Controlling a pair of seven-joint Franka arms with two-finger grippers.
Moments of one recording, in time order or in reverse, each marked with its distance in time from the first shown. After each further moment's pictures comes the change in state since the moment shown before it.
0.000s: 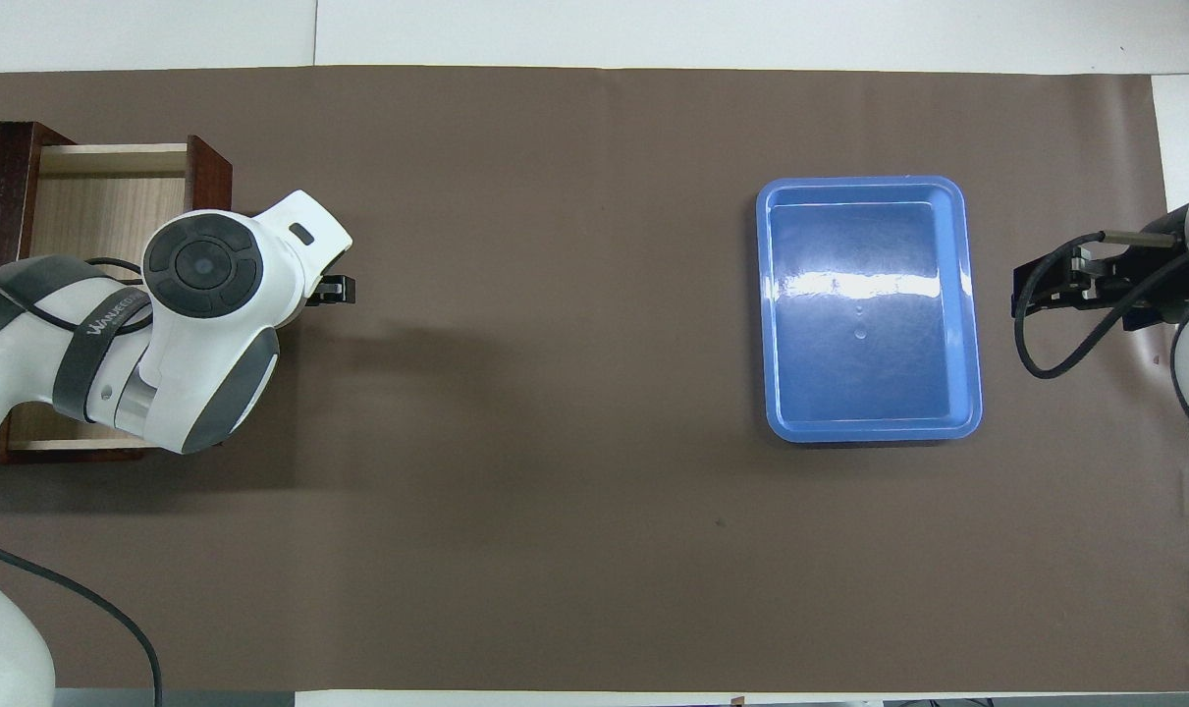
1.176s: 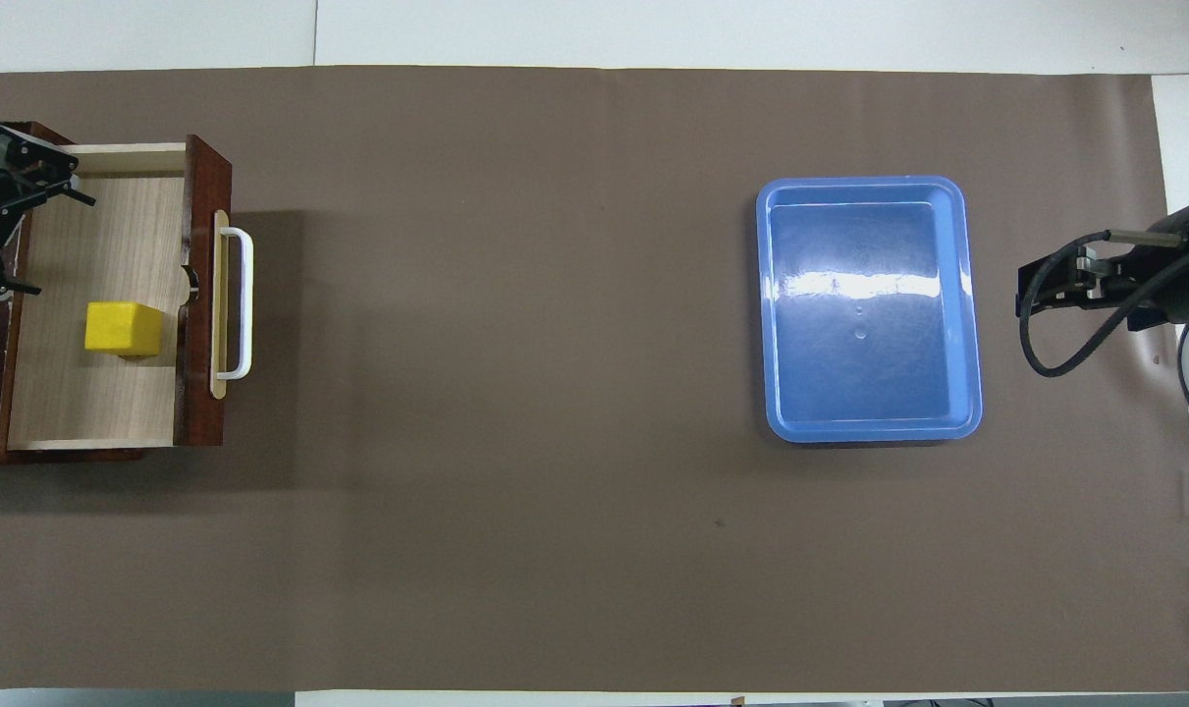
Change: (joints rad) left arm 0.234 -0.025 0.088 0.382 -0.352 -0.414 -0.626; right arm -0.015 -0.002 -0.002 0.000 0.000 0.000 0.003
